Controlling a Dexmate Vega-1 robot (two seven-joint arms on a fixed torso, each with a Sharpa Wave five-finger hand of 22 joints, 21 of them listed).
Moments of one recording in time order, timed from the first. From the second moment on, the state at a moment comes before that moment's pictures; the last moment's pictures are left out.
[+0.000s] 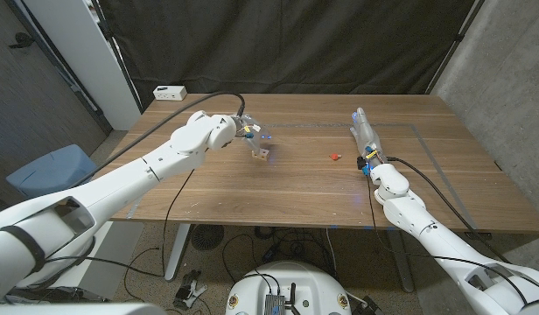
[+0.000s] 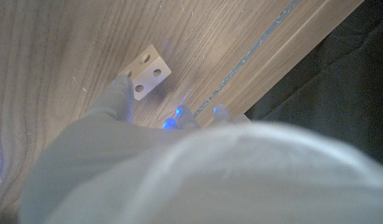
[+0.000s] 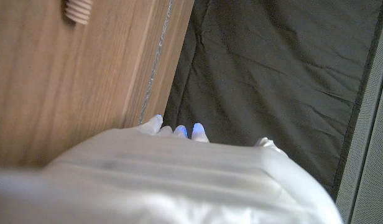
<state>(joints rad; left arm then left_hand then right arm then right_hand) 0.45 0.75 0.85 -1.80 0.98 0.21 -0.58 0.73 -0.13 0.52 -0.14 0.19 0.18 -0.21 0.20 0.18 0.29 -0.17 0.23 0.22 0.06 0.13 0.20 0.17 -0.17 0.21 0.19 0.17 -0.84 -0.44 -0.40 -1.24 0.55 0.37 -0.11 0.26 0.11 0.05 0.10 0.27 0.04 -0.01 0.18 0.17 -0.05 0.01 0.18 0.18 -0.17 0.00 0.19 0.19 -0.03 -0.04 0.18 0.17</state>
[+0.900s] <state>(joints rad) 0.54 0.77 0.83 -1.80 1.05 0.20 -0.45 0.73 -0.13 0.51 -0.16 0.19 0.25 -0.22 0.20 0.18 0.37 -0.20 0.26 0.22 0.14 0.08 0.20 0.17 -0.13 0.21 0.19 0.17 -0.86 -0.43 -0.40 -1.26 0.55 0.36 -0.13 0.26 0.11 0.05 0.10 0.27 0.04 -0.01 0.18 0.17 -0.05 0.01 0.18 0.18 -0.17 0.00 0.19 0.19 -0.03 -0.04 0.18 0.17</state>
